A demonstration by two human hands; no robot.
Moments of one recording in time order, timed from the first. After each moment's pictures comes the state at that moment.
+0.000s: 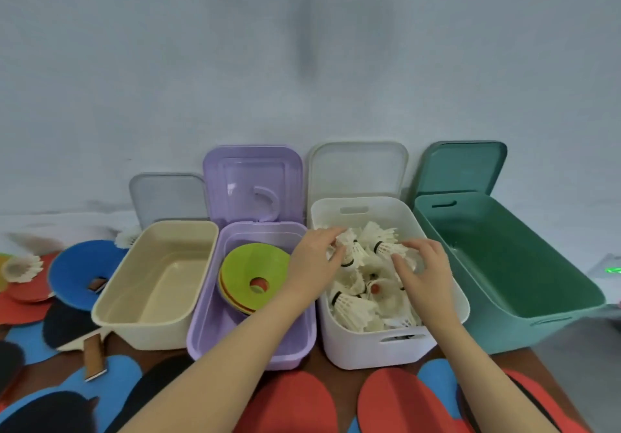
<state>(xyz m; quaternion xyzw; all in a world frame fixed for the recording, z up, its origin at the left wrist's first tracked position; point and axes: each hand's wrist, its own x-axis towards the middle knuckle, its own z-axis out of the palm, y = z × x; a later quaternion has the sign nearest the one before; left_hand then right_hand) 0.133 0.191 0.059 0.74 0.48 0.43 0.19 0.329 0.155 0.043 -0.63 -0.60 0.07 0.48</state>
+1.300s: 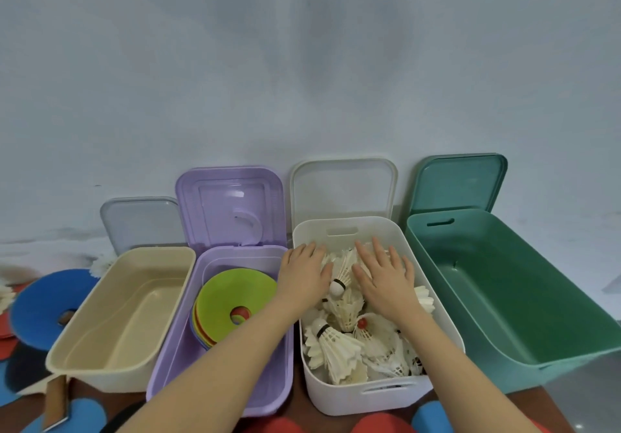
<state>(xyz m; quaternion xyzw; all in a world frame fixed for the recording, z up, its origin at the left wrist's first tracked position) 0.168 0.257 0.041 0.79 0.59 0.15 0.07 0.337 0.235 0.027 -0.70 -0.70 0.06 0.12</state>
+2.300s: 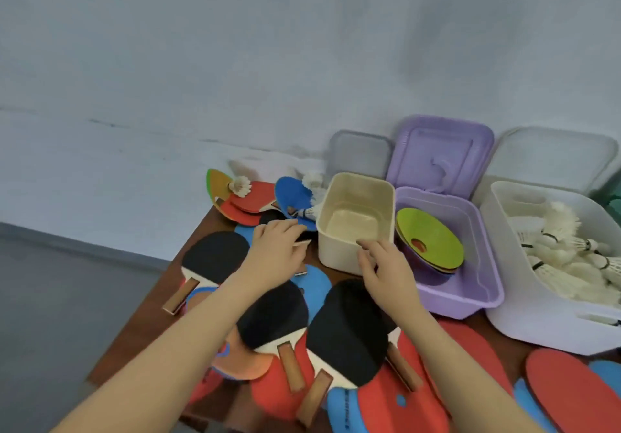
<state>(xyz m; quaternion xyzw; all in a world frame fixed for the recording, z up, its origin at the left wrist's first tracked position) -0.245 0.018 0.056 0.70 0.69 0.17 0.06 -0.031 0.056 0.023 -0.48 -0.81 0.11 0.32</state>
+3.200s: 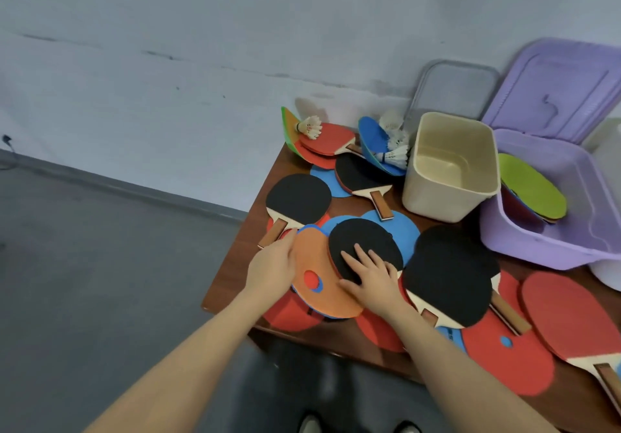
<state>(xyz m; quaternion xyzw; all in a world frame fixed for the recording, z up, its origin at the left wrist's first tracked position) -0.397 -0.112 -0.039 0.56 0.76 0.24 0.22 -0.200 -0.042 -0.103 -0.51 -0.83 0.20 -0.05</state>
